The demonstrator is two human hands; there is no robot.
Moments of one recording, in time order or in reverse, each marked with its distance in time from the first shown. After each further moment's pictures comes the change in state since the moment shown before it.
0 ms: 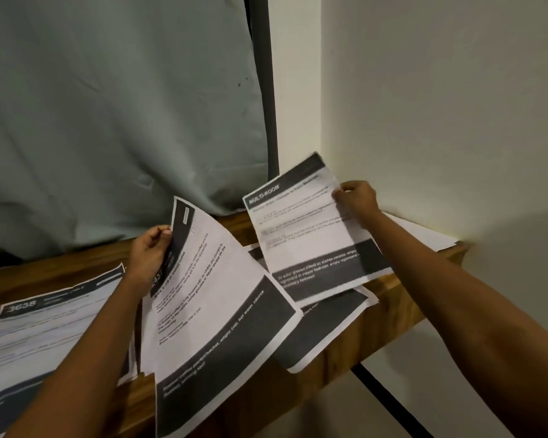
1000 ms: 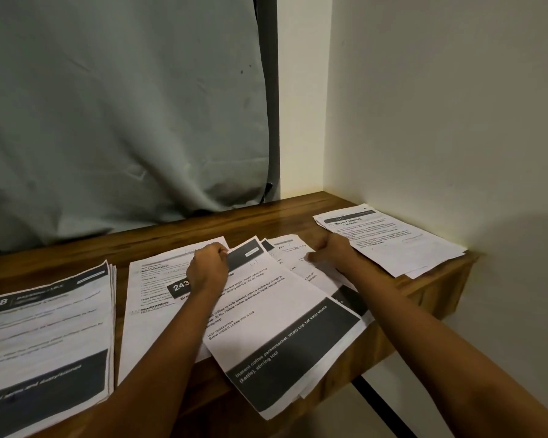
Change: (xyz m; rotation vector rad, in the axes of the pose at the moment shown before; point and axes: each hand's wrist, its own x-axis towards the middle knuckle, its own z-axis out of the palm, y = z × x) left_hand -0.009 -0.033 0.115 0.856 0.043 -0.055; right_hand -0.031 0.068 0.066 -0.498 -0.305 0.034
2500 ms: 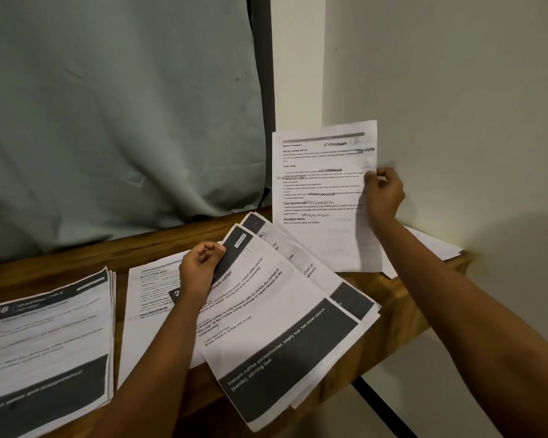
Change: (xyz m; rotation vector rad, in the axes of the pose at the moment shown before) left_hand -0.008 -0.009 -0.013 -0.903 -0.046 -0.064; right_hand 0.029 -0.005 -0.101 0.759 0.843 -0.135
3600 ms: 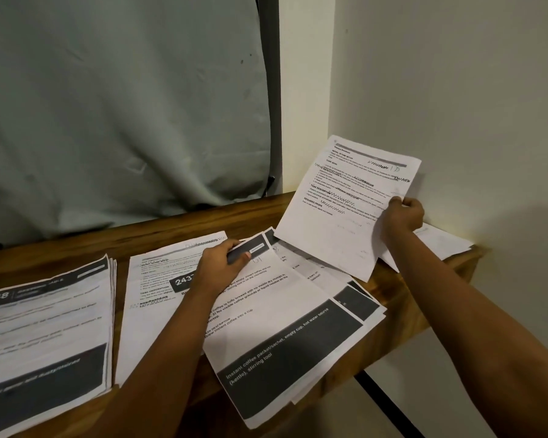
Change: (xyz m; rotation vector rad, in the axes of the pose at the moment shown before) left_hand -0.006 -0.005 0.011 0.661 -0.244 0.180; right_hand -0.004 0.053 -0.010 0.014 0.217 0.510
